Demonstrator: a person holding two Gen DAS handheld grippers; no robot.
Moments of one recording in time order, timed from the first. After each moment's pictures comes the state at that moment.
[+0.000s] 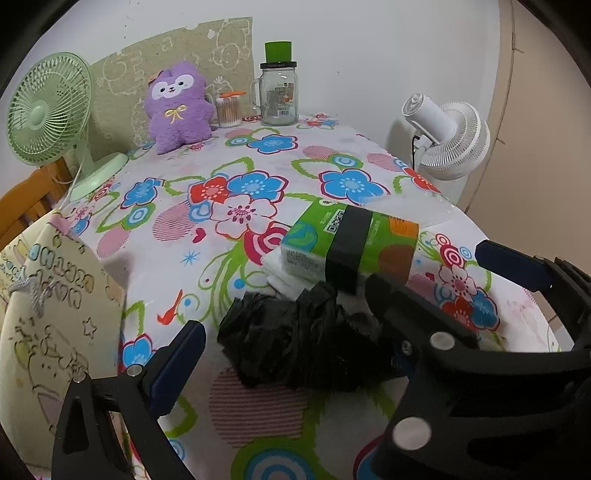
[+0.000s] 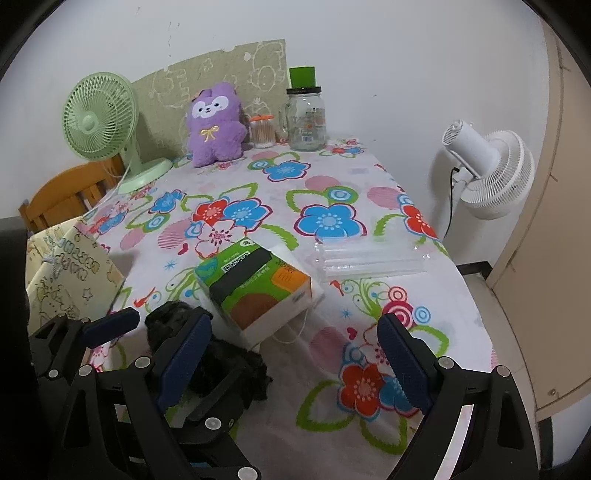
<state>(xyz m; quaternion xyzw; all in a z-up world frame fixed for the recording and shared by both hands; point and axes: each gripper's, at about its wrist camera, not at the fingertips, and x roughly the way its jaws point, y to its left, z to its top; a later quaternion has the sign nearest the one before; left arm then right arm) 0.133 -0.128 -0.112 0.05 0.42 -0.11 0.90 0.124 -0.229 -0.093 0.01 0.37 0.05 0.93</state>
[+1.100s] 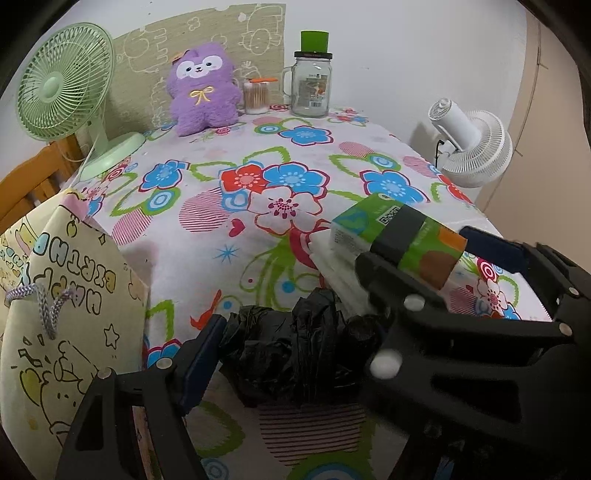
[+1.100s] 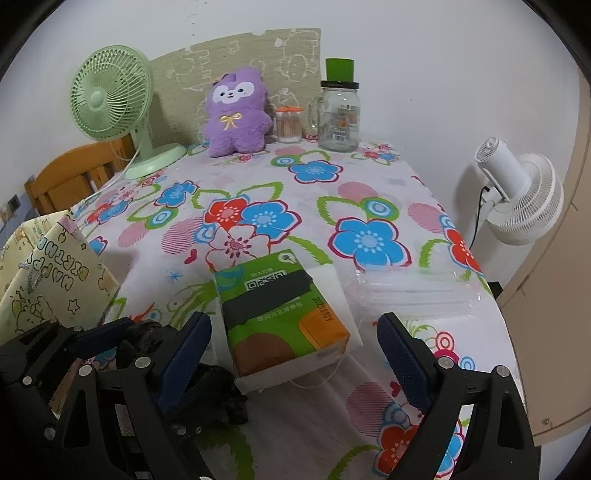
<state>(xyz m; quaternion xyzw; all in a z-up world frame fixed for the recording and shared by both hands) 0.150 -0.098 -0.117 0.02 0.44 -0.09 0.89 0.166 -0.198 -0.106 -0.03 0.38 0.08 0.92</state>
